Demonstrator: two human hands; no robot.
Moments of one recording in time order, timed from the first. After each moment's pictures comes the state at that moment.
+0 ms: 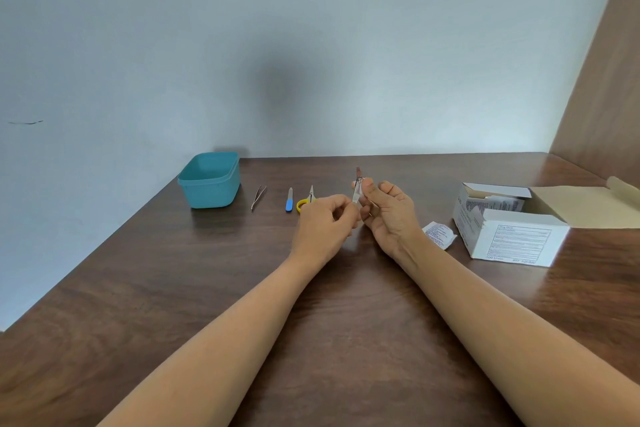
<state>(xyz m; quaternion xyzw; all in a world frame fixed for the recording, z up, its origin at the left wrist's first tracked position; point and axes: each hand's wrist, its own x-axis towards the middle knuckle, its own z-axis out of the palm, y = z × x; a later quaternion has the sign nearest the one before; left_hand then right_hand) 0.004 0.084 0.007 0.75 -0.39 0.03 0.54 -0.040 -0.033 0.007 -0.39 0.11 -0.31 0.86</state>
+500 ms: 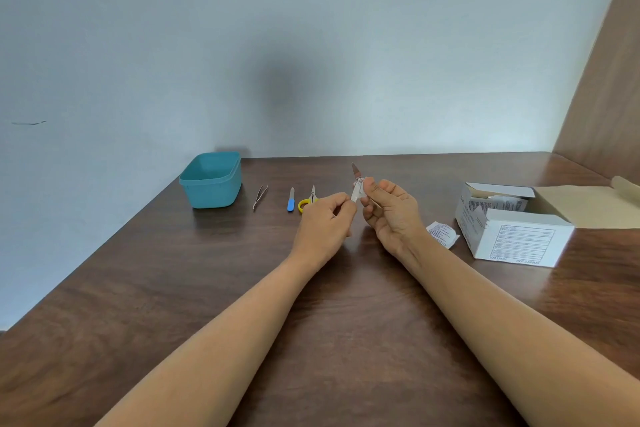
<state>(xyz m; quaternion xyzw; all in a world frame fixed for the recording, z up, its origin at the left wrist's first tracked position) 0.005 0.083 0.008 0.75 -0.37 0.01 0.55 -0.045 -0.029 0.015 -0.39 0.14 -0.31 0.86</state>
